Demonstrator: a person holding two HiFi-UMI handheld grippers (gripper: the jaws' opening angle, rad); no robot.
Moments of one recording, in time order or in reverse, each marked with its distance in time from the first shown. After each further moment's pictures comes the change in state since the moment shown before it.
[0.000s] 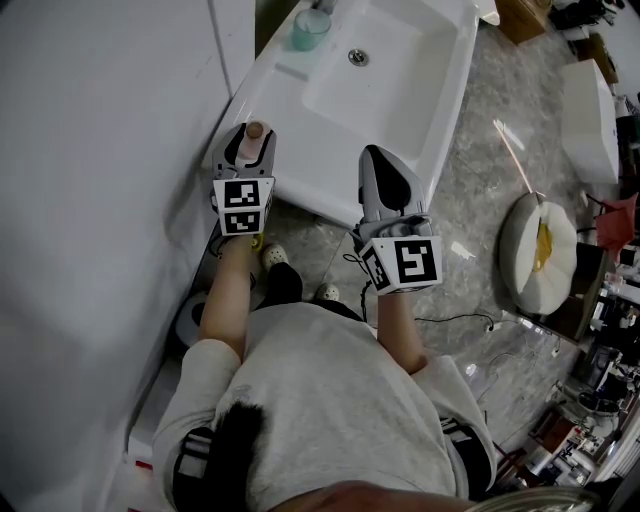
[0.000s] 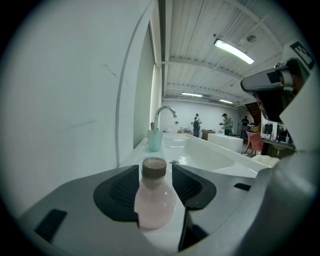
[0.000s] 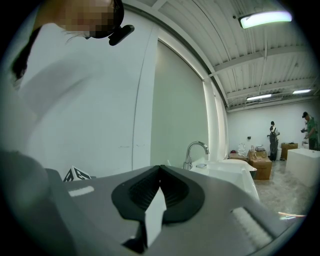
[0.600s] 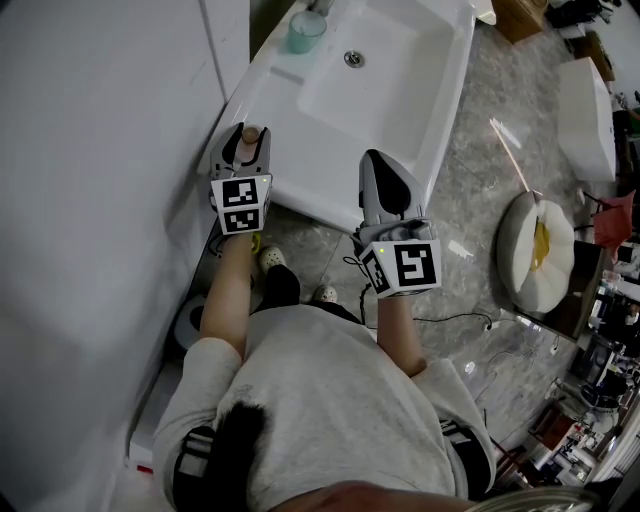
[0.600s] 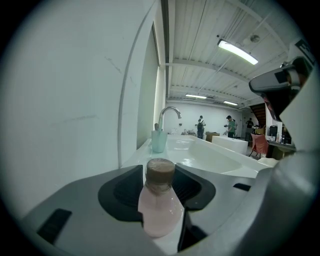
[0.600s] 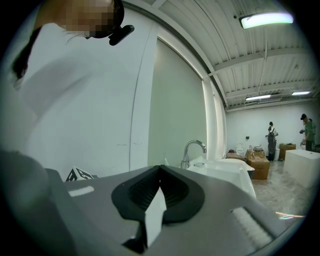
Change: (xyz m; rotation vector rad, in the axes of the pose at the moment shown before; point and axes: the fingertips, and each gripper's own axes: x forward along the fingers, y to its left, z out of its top) left arm 0.015 0.007 0.002 -0.025 -0.025 0.041; right arm 0.001 -0.010 -0.003 -0.005 0.014 -0.017
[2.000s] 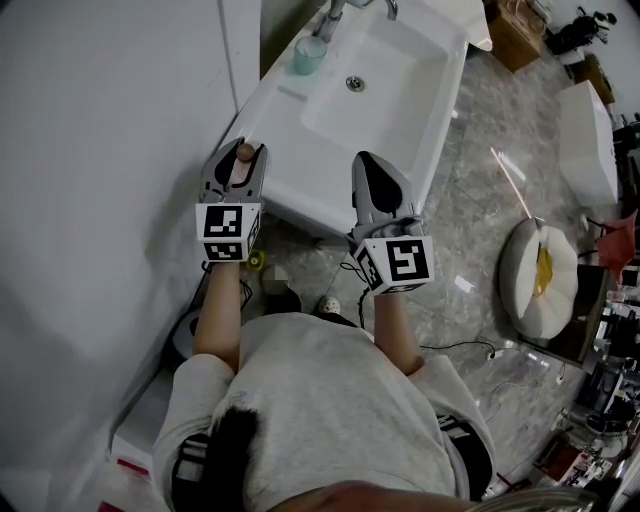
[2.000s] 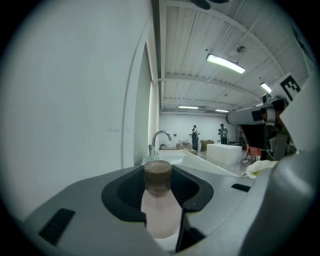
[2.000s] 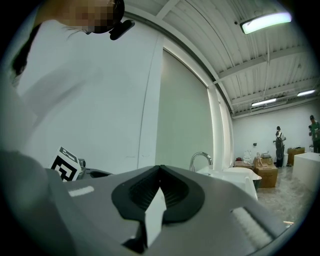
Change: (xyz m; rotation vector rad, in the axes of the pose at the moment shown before) left arm -0.096 -0.021 0.076 0.062 -0.143 -0.052; right arm -0.027 0.015 0.034 -0.014 -0.097 0.071
